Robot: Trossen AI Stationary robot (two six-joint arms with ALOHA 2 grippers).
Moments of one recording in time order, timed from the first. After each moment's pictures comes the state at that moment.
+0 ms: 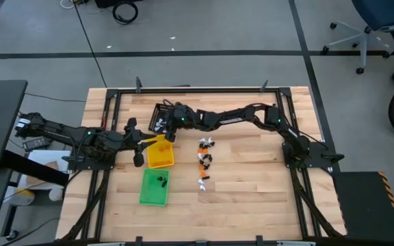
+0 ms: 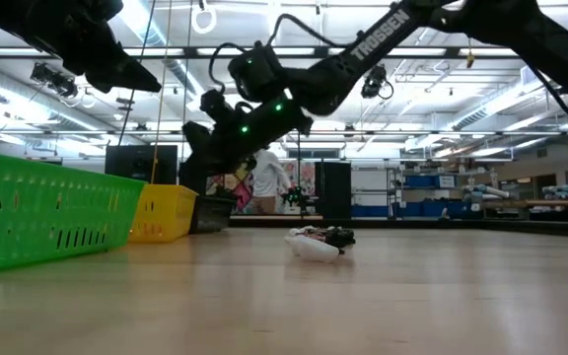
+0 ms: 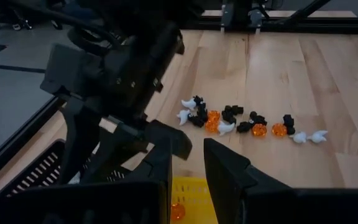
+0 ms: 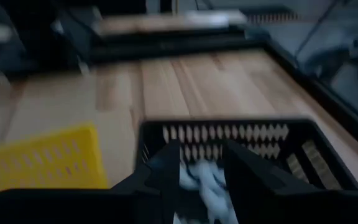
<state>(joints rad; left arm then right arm) -0.24 0.63 0.46 -0.24 -0.49 -0.14 -0.20 2.30 1.65 0.25 0.08 -0.02</state>
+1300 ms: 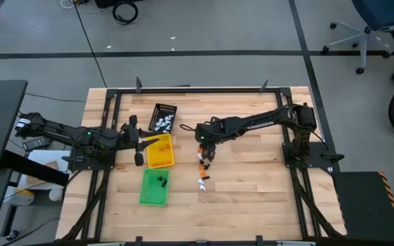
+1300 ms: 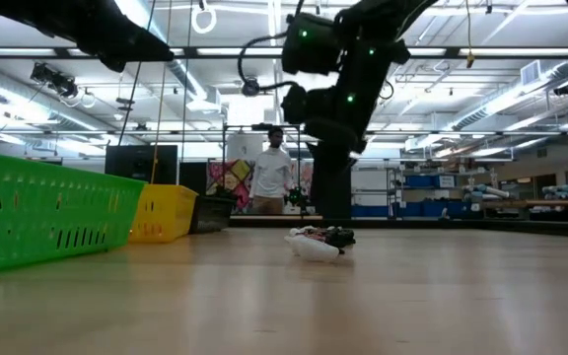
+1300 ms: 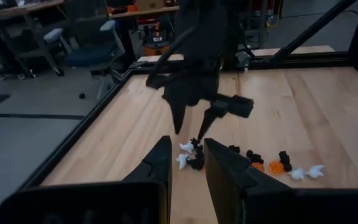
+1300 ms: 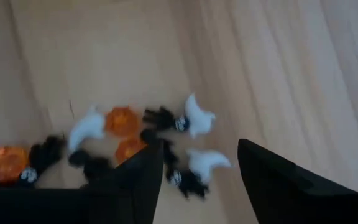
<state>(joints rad) -0.24 0.63 0.46 -0.06 -0.48 0.02 -0.05 1.89 1.32 -0.60 0.23 0.17</state>
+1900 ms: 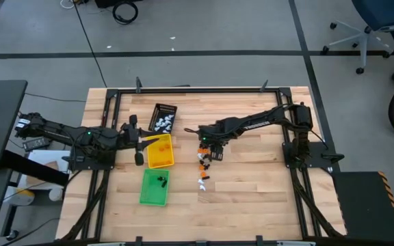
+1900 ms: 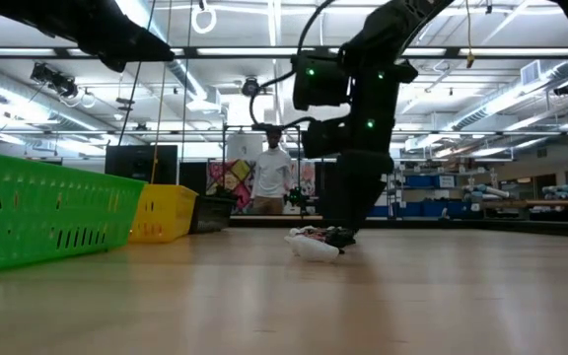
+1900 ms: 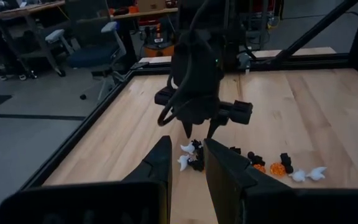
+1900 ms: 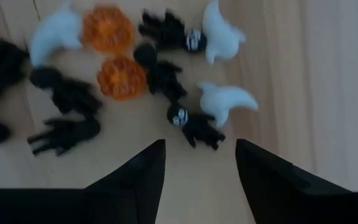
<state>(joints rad) -0.23 0.63 0.46 -0.05 -0.47 0.02 -0.09 1.93 1.26 -0.69 0.13 0.10</state>
